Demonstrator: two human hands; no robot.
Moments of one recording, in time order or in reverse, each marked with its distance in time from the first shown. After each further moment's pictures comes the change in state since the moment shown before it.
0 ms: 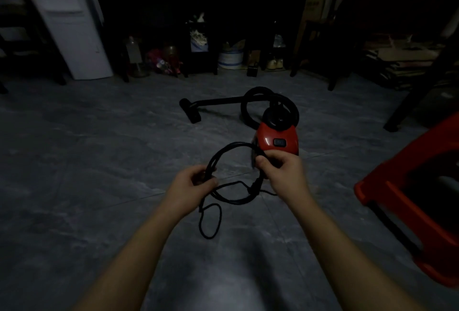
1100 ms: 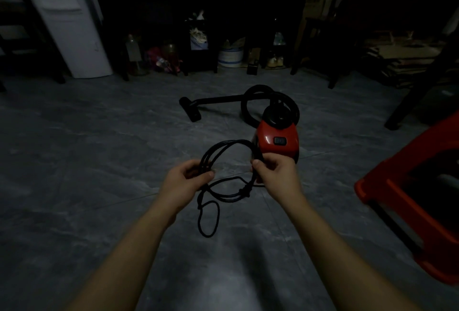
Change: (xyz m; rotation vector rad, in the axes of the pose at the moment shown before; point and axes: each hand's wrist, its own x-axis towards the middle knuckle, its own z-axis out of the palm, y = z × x) left_hand 0.002 0.003 -0.008 -0.196 0.056 -0.052; right_hand 0.001 0.012 0.013 -0.026 -0.002 0.137
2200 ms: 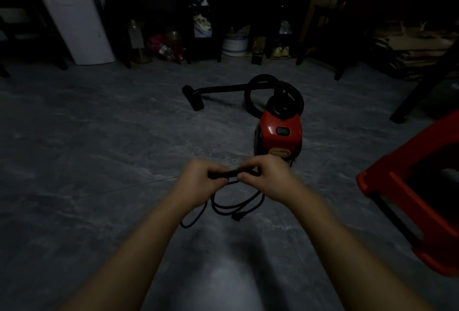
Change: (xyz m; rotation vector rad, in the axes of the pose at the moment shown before) left_hand -0.006 -0.010 0.019 0.593 -0.166 0.244; right_hand -0.009 -0.002 -0.002 -0.607 -0.441 -0.215
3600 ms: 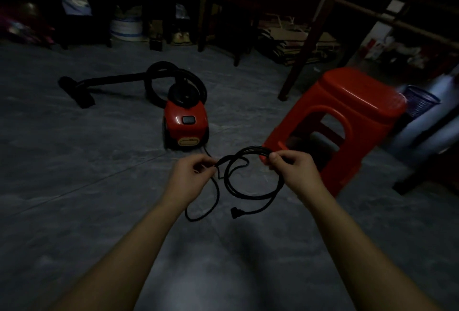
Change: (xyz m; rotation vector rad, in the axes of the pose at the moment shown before) left_hand 0.037 0.076 0.157 -0.356 -0.097 0.174; right_hand -0.161 0.096 -0.125 0.252 0.604 0.579
